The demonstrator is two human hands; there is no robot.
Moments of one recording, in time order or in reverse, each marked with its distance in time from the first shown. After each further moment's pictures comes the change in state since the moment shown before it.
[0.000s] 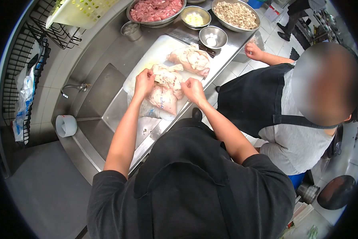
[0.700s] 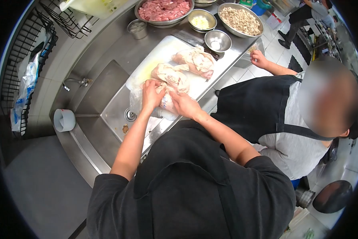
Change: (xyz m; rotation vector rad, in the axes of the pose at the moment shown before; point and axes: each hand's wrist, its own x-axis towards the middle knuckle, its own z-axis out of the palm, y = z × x) left_hand -0.062 -0.010 0.018 0.140 0.067 0.056; right_hand -0.056 -0.036 0.014 -0.366 -0.453 -0.248
